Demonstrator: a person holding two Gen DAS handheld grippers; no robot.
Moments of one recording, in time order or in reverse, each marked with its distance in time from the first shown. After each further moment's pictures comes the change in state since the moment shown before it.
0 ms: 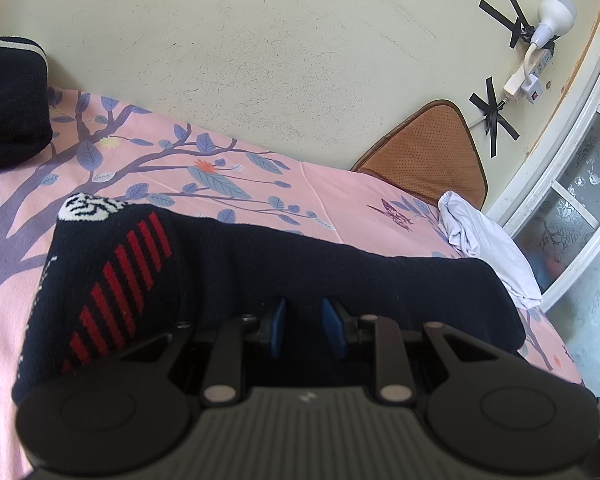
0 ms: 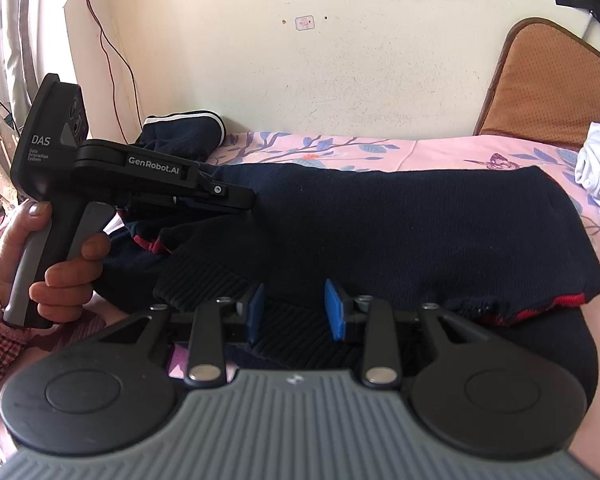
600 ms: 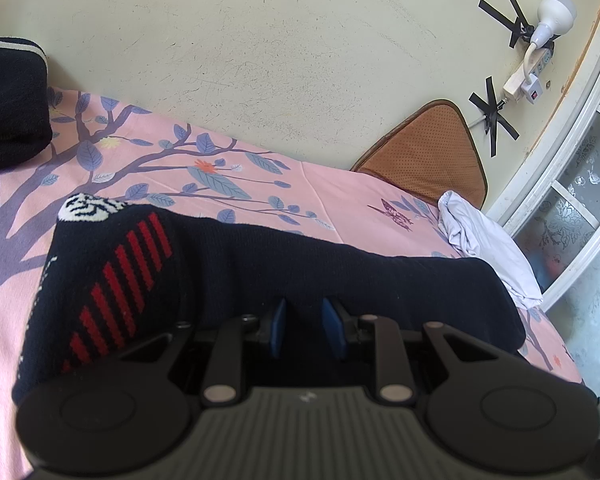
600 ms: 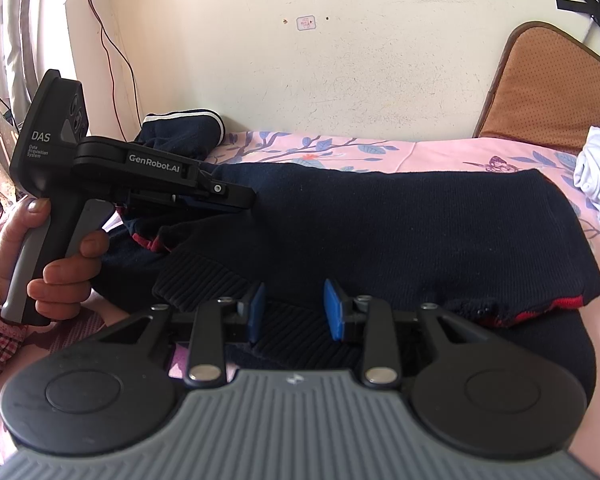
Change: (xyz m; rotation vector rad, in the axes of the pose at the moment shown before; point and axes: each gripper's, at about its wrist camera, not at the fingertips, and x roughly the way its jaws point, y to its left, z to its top) left arm 0.000 -0.001 0.000 0.000 0.000 0.000; right arm -0.001 -0.003 0.000 -0.017 0.001 -0.002
